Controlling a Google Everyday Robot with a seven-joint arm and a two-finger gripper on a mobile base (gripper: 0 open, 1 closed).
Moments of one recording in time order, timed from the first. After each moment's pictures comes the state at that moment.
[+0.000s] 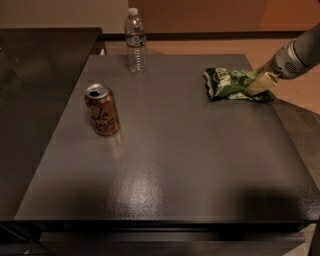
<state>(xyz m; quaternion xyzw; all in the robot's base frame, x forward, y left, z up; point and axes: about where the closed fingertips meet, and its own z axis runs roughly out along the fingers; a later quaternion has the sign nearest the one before) 0.675 -0.305 0.853 -0.45 0.84 0.07 0.29</state>
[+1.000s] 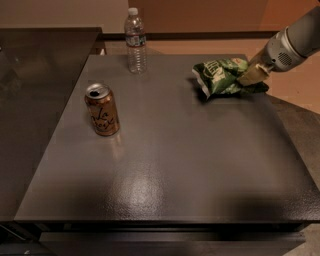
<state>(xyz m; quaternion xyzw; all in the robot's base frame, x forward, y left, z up) 0.646 -0.252 0.890 -0.50 0.81 0.09 0.29</state>
